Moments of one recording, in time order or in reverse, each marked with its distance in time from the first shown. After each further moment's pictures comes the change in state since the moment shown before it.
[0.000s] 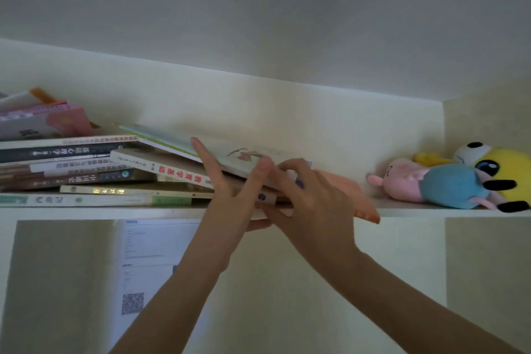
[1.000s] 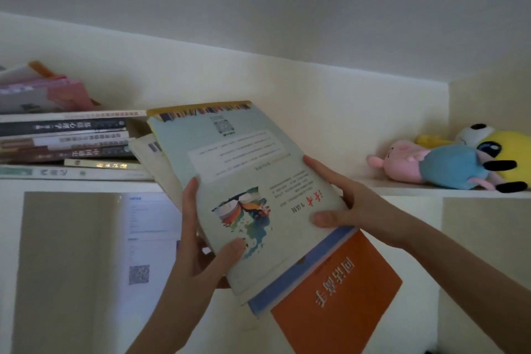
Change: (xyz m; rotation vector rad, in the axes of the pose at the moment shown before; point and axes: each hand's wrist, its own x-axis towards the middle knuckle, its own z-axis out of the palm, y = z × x) left_hand -0.075 -0.047 -0.053 0.024 -0.064 -0.063; right_hand -0.032 0.082 -0.031 1.171 -0.917 0.574
